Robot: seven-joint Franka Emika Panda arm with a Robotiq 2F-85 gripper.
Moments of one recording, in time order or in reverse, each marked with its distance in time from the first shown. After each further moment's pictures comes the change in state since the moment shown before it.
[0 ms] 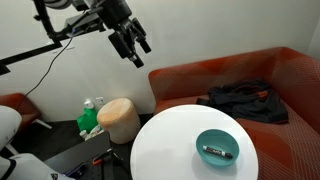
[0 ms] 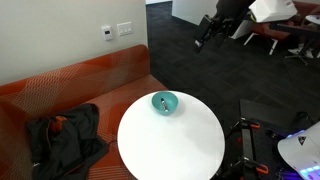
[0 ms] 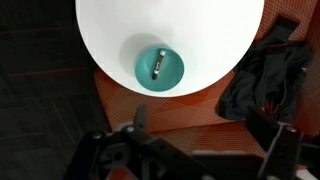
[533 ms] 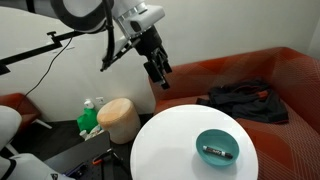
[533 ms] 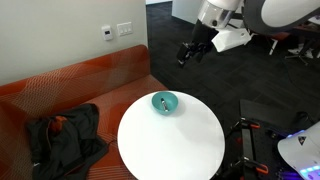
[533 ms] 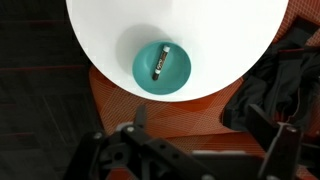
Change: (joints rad) arm 0.001 0.220 -0.047 -0.005 -0.042 0.195 -0.061
